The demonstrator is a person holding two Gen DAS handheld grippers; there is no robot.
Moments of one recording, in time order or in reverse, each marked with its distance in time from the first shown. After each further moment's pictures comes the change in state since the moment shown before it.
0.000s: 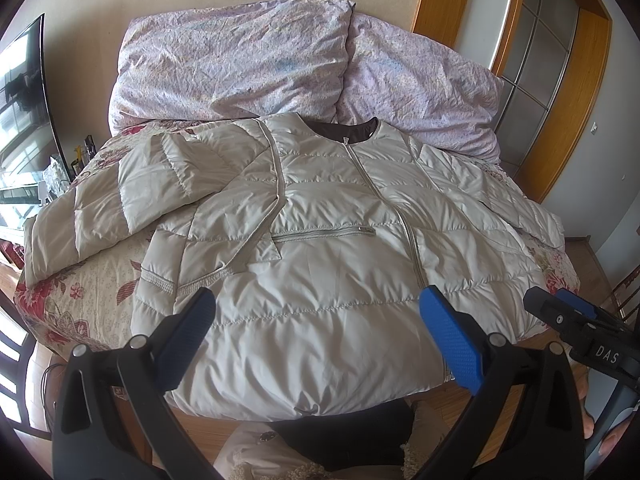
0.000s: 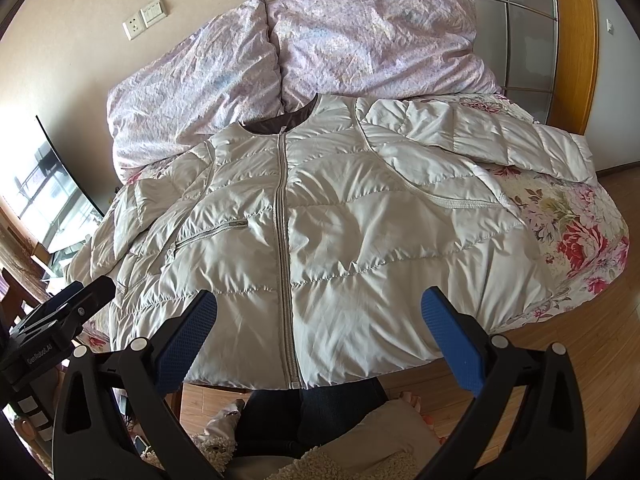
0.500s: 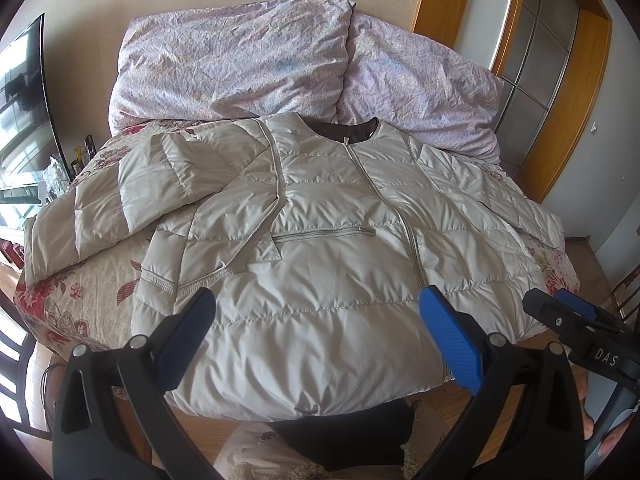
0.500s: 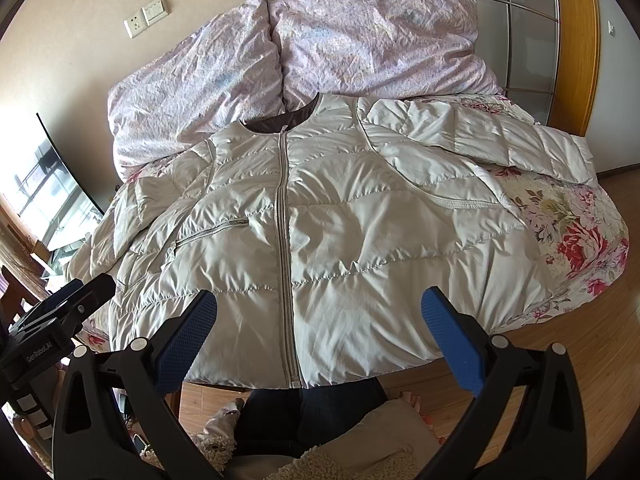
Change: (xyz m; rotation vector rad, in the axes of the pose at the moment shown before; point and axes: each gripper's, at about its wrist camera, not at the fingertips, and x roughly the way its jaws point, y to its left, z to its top) left arm 0.000 0.000 0.000 -0.001 0.001 0.000; right arm 0.000 0.005 -0.002 -0.001 0.000 -0.002
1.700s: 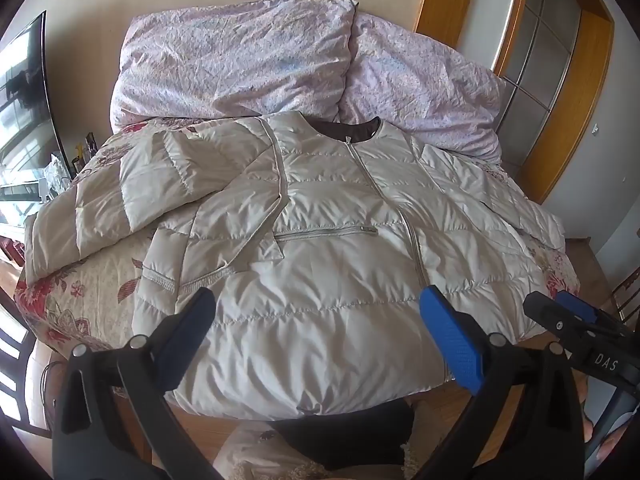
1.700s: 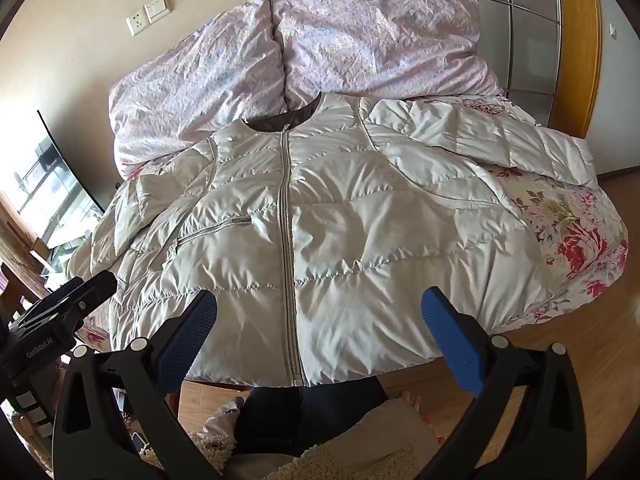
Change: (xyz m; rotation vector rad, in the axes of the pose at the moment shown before) left arm 0.003 -0.003 -0.001 -0.003 0.003 0.000; right arm -0.001 -0.002 0.001 -0.001 0.000 -0.003
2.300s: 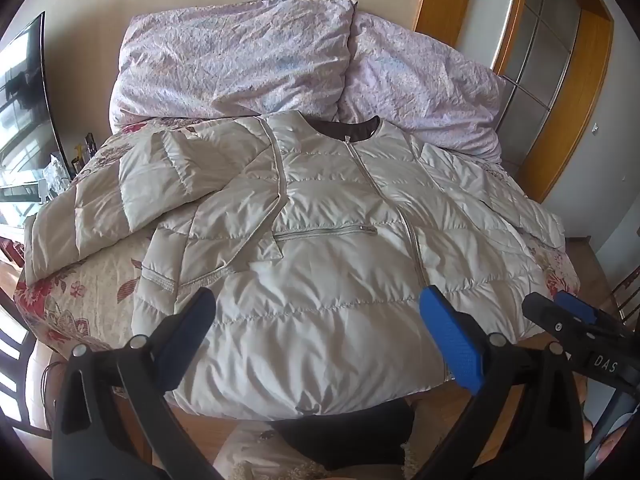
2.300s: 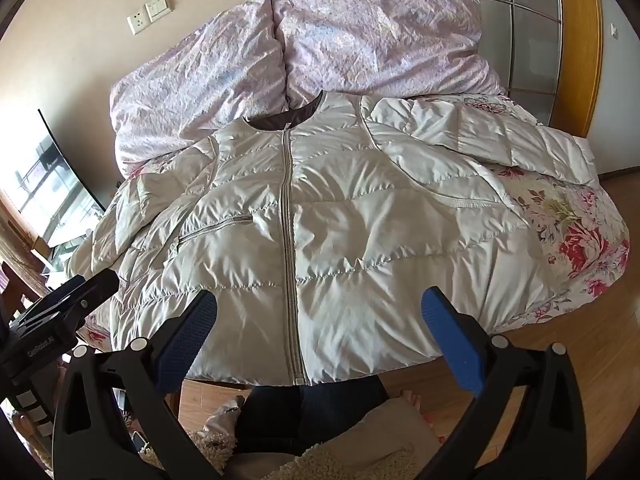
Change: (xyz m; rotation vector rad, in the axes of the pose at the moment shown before) left arm 0.000 0.000 0.000 -0.002 0.008 -0.002; right arm 0.001 0.001 -0.001 0.006 0.005 0.003
